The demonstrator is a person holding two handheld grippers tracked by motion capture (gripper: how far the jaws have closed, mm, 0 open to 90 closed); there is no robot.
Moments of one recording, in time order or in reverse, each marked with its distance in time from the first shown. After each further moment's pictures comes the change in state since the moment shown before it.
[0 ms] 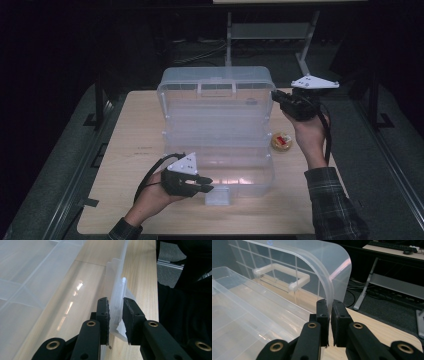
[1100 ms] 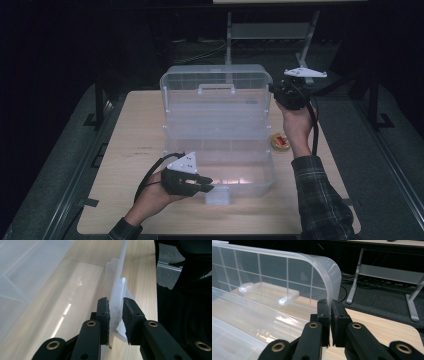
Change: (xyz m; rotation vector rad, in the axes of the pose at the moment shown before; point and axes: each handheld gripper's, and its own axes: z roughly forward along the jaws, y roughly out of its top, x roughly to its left) left arm 0.002 0.000 0.001 -0.010 -0.008 -0.016; right arm -0.007 0.011 0.037 0.027 -0.103 0.120
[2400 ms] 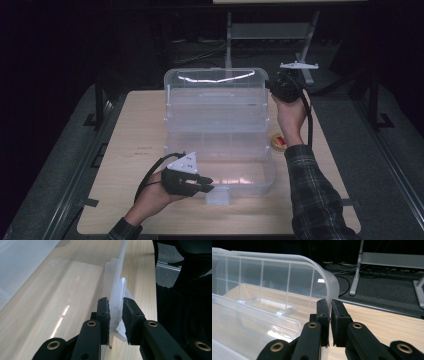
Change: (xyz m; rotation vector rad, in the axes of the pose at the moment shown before) left arm 0.000 0.000 0.001 -0.007 -0.005 -0.004; right arm -0.017 0.004 0.045 0.062 0.009 0.093
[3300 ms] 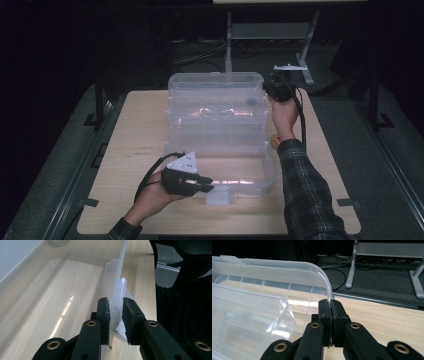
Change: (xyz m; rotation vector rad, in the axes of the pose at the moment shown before) left arm 0.001 0.000 -0.001 0.003 -0.004 0.000; right arm -0.010 -0.010 0.042 0.056 -0.042 0.027
